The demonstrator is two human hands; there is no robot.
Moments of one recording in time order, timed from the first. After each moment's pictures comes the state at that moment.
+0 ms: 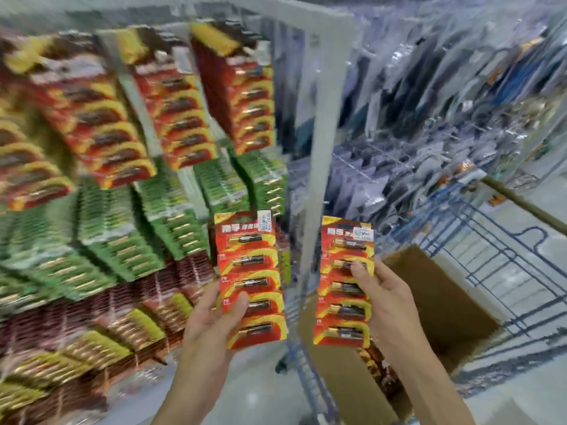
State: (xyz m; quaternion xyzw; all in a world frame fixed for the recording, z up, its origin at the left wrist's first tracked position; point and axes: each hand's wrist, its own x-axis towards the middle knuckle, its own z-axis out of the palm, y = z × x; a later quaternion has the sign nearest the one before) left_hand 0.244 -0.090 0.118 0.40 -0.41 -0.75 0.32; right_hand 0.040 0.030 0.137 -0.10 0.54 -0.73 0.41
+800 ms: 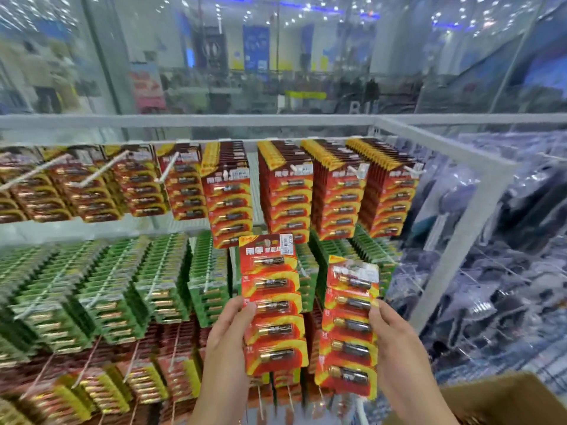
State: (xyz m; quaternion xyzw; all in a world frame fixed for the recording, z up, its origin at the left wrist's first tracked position) left_hand 0.377 -0.169 0.192 0.41 -0.30 -0.71 0.50; right_hand 0.172 -0.095 0.197 -0.17 0.49 -0.69 0.51
